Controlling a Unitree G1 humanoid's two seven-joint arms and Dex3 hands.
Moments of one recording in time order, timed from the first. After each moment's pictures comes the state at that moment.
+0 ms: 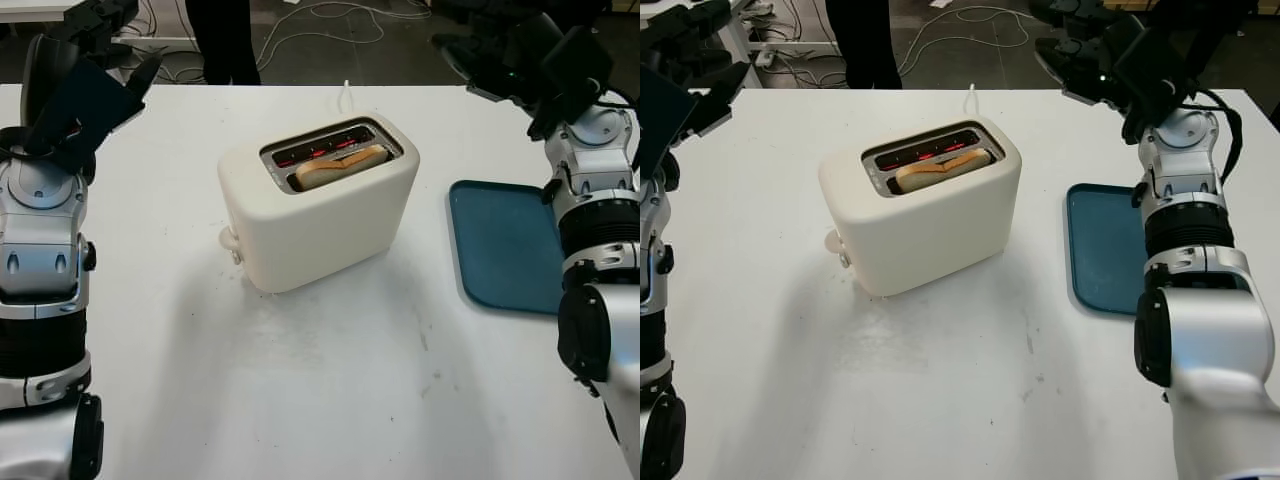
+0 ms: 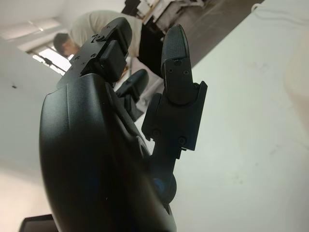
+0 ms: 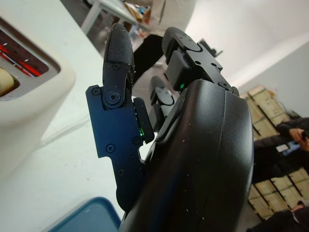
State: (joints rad) left arm -0.58 0.44 0.17 -0.17 0.12 0.41 -0.08; right arm -1.05 -0.46 -0.09 0.92 0.03 -0.26 0.49
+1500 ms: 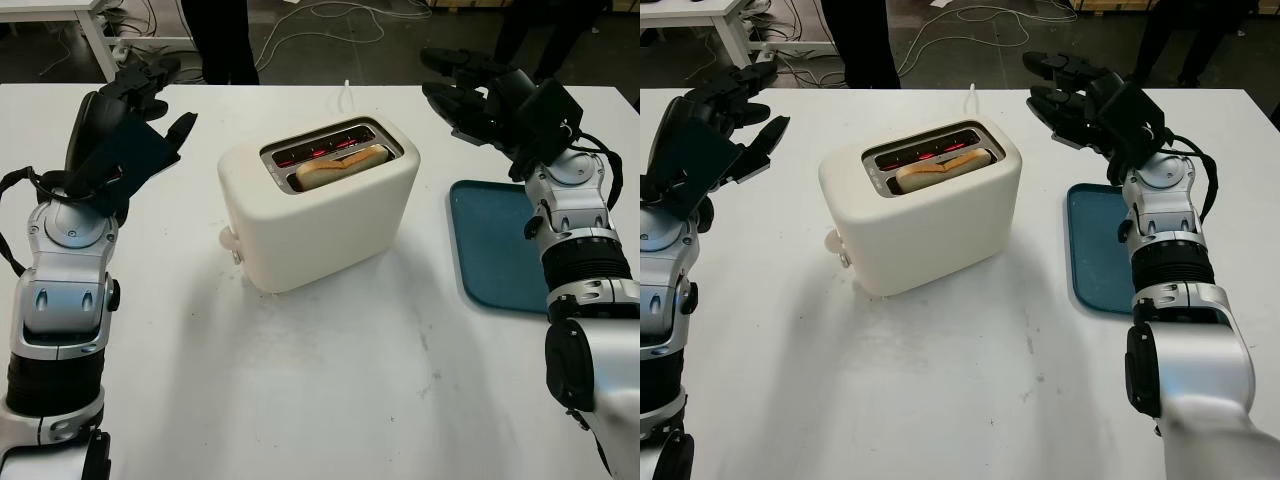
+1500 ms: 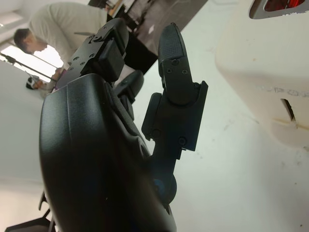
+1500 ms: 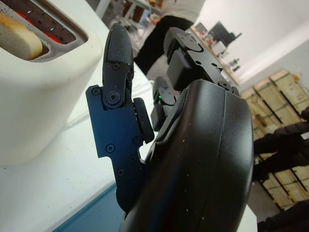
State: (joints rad) left arm -0.46 0.42 0.10 -0.31 0.15 0.54 -0.13; right arm -0.92 -0.43 -0.10 0.86 0.03 -0.21 0.48
